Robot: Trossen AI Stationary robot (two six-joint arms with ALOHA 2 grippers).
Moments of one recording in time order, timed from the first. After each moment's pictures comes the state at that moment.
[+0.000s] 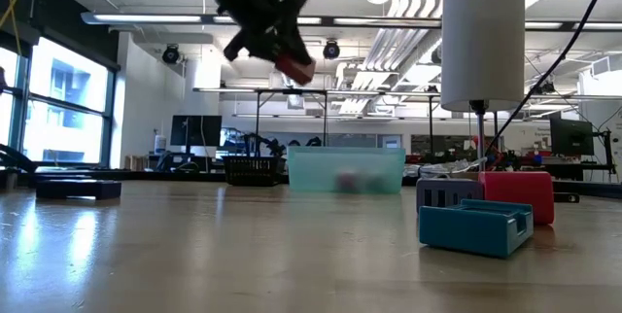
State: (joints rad) left arm 0.13 1.47 1.11 -0.19 -0.47 -0.49; right arm 0.82 1.65 1.15 -0.42 1.11 0.03
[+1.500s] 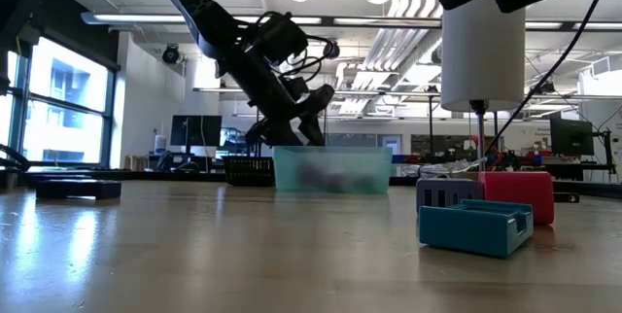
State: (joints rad) left arm 0.36 1.84 1.11 0.09 -0.19 -0.58; right arm 0.72 1.65 1.15 -0.49 0.67 0.16
